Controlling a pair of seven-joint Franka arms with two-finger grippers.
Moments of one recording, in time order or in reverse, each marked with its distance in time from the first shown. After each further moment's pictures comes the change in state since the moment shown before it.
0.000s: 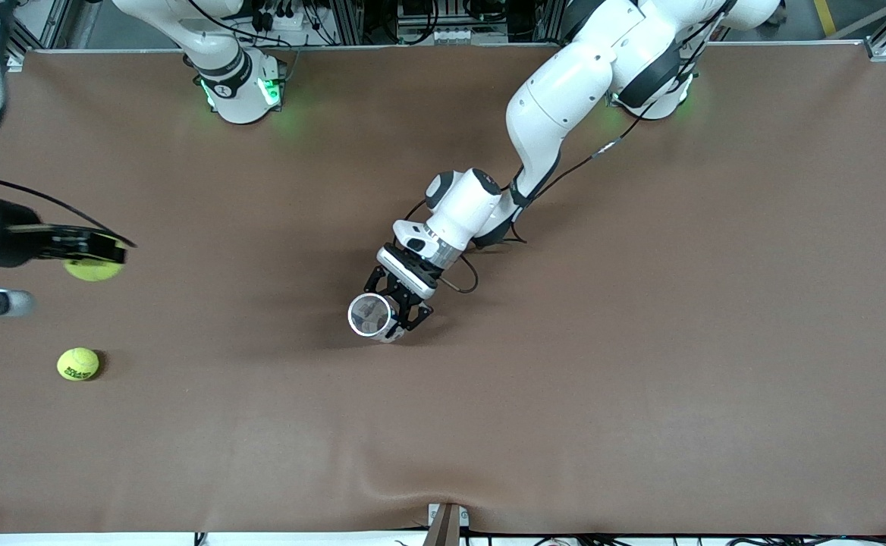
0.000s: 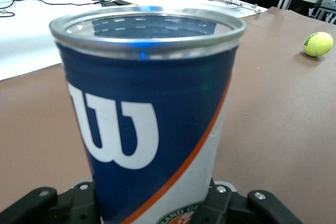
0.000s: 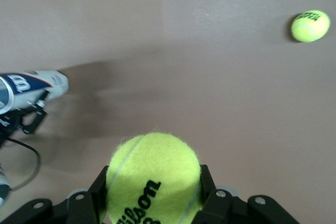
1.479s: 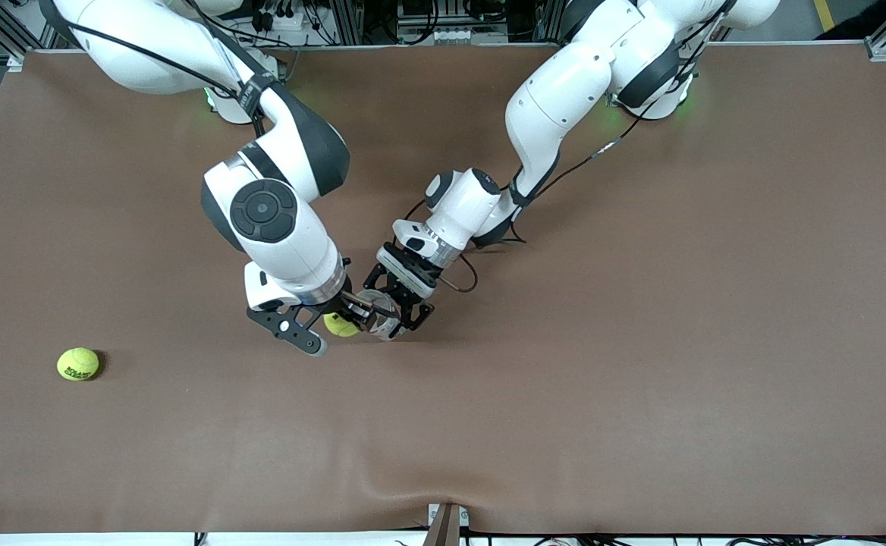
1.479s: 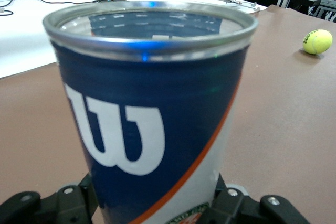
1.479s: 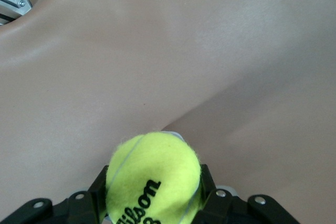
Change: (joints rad) left arm -0.003 0.003 0.001 -0.002 0.000 0.001 0.000; right arm 0.143 0.281 0.441 -0.139 -0.417 0.581 0.987
